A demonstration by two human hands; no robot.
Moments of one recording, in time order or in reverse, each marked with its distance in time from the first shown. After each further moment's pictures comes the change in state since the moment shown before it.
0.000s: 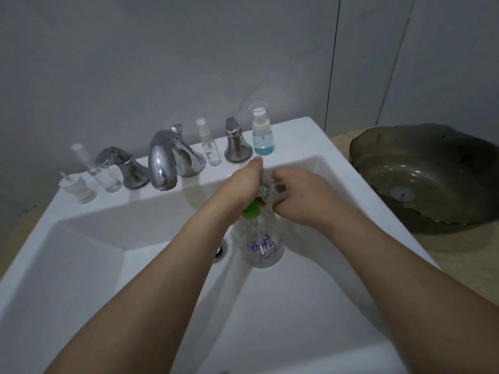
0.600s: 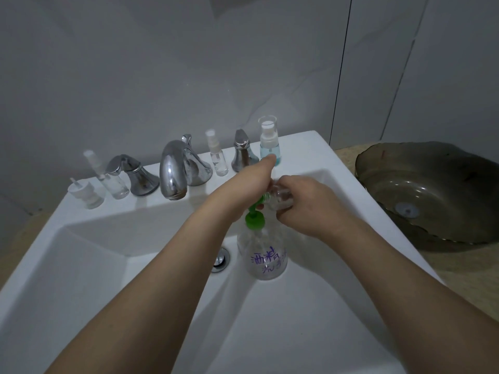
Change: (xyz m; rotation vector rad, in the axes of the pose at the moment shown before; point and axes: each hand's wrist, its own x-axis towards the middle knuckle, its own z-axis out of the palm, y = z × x) left_hand 0.000 0.021 -0.012 0.085 -0.072 0.065; right_hand 0.002 0.000 -0.002 0.075 0.052 -0.016
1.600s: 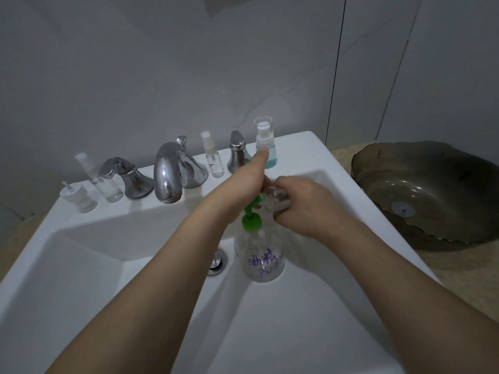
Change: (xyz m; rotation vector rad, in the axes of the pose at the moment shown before) left_hand 0.008 -0.004 -0.001 -0.067 -0.032 0.036; right_hand -0.001 -0.001 -0.001 -0.017 0.006 -0.012
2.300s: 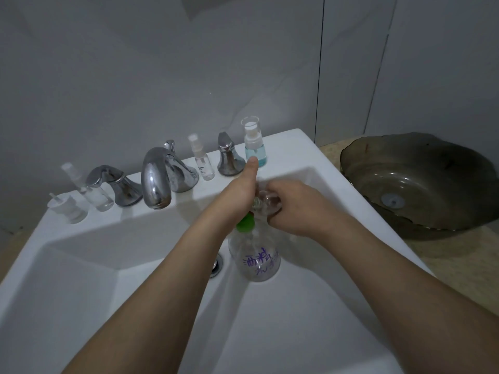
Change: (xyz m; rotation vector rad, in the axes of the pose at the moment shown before) left_hand 0.008 -0.022 0.011 -0.044 0.056 0.015; right_hand -0.006 -0.007 -0.008 0.048 -0.085 0.031
